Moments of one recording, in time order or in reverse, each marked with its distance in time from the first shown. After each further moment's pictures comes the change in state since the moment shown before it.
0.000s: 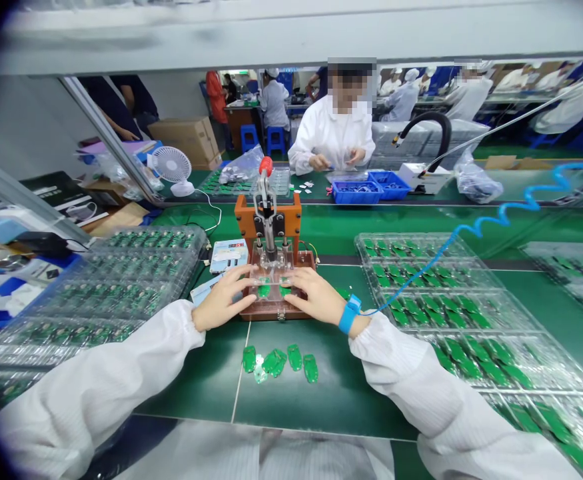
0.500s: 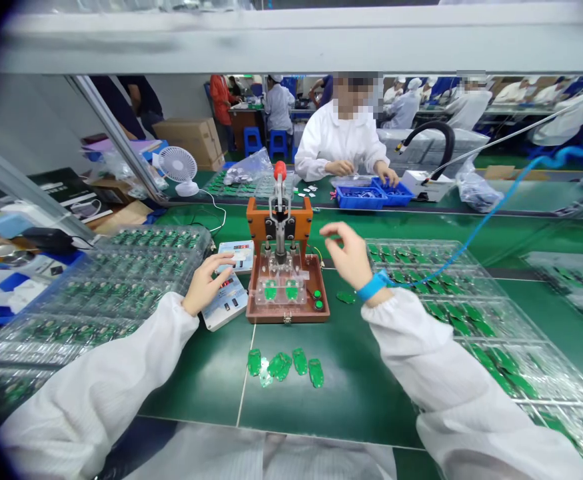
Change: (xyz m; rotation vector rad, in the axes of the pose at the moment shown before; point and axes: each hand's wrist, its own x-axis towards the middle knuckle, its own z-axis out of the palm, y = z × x) left_hand -0.012 -0.067 -0.013 -0.097 0.367 -0.247; right_hand 0.045 0.012 -0.066 0.035 0.551 0.178
